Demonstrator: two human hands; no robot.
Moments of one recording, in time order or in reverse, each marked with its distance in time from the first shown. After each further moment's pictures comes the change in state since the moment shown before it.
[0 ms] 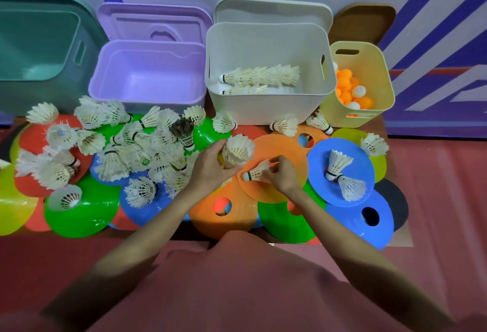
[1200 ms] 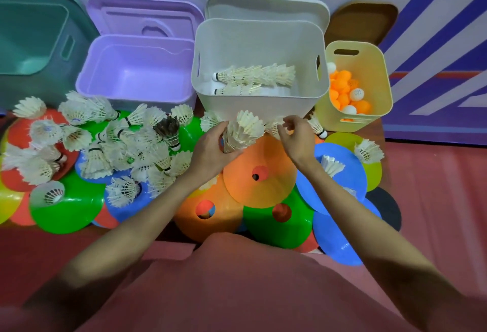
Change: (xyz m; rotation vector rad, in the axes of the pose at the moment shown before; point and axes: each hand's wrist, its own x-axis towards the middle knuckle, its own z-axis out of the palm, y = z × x) left_hand 0.043 0.026 0.026 0.046 0.101 0.061; right_hand 0.061 -0.015 -0.078 -0.006 0.337 -0.275
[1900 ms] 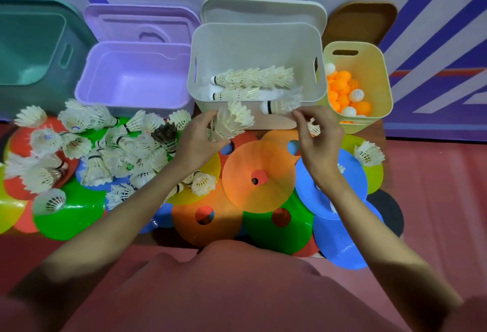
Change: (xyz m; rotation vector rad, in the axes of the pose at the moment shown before) left_hand 0.027 0.008 -0.030 0.132 0.021 0.031; right_hand -0.030 -0.043 -0.066 0.241 0.346 -0.368
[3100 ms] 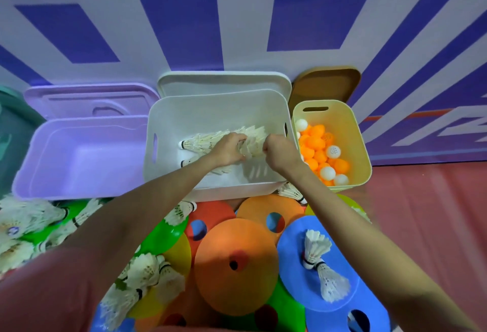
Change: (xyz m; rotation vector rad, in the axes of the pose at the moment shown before) left_hand 0.233 0.001 0.127 0.136 -0.513 0.012; right_hand 0.155 0.112 0.079 -0.628 -0.713 0.164
